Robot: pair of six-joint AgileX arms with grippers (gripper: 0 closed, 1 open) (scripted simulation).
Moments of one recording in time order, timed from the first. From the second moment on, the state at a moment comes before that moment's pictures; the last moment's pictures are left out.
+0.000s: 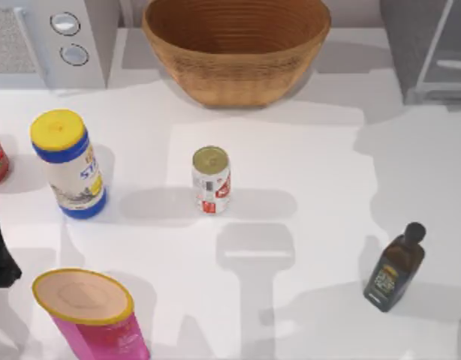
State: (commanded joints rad) left arm 0.00 0.00 0.00 0.00 0.00 0.00; right arm -0.26 2.11 1.02 1.09 -0.22 0.01
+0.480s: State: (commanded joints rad) left arm 0.00 0.00 0.00 0.00 0.00 0.00; right arm -0.25 2.15 1.08 1.06 -0.21 0.01
